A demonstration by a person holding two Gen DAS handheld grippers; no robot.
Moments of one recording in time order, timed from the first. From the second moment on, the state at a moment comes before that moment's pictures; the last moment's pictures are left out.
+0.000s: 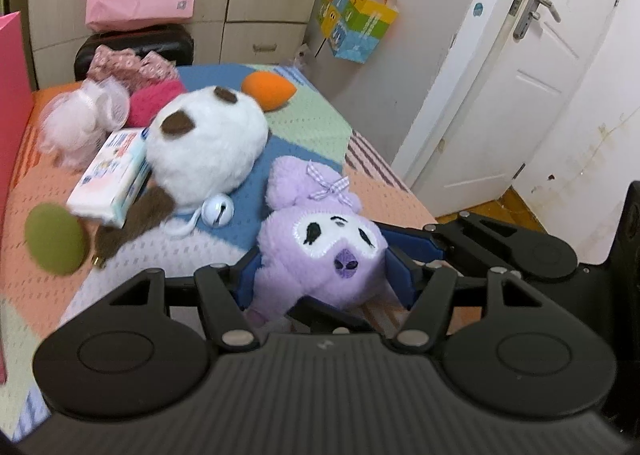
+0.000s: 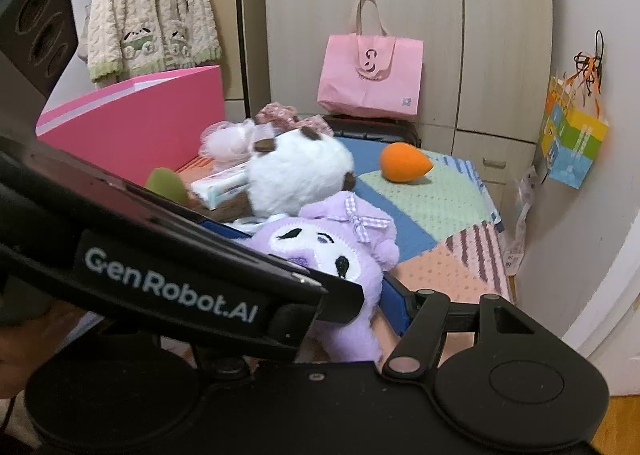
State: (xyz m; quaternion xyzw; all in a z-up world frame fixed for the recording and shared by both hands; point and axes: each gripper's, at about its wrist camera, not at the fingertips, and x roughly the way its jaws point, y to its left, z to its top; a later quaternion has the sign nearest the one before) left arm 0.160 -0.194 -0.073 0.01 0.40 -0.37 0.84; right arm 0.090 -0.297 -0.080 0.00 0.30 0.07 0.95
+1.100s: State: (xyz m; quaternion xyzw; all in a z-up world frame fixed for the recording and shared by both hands) left arm 0.067 0.010 -0.001 -0.05 0.45 -0.30 0.84; right arm 0.019 -0.129 0.004 -0.05 0.32 0.25 0.91
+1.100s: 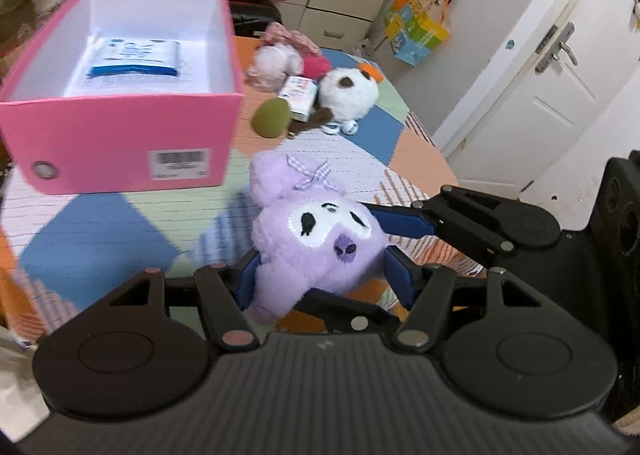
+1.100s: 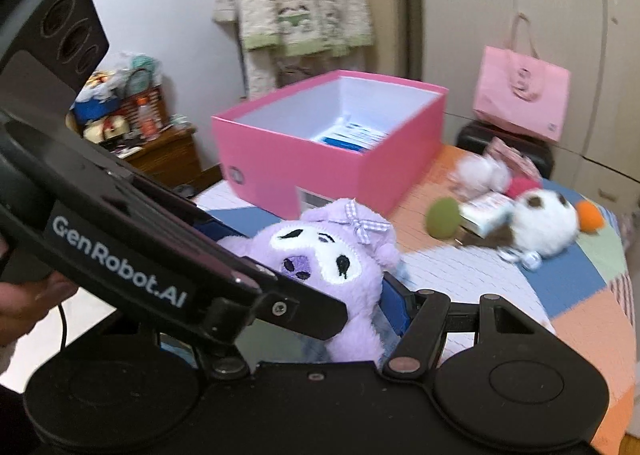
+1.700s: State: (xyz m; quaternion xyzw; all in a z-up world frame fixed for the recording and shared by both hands) left arm 0.130 0.076 0.048 -0.08 0.39 -0.27 0.88; right arm 0.103 -0.084 0.044 -0.05 0.25 0.29 0.92
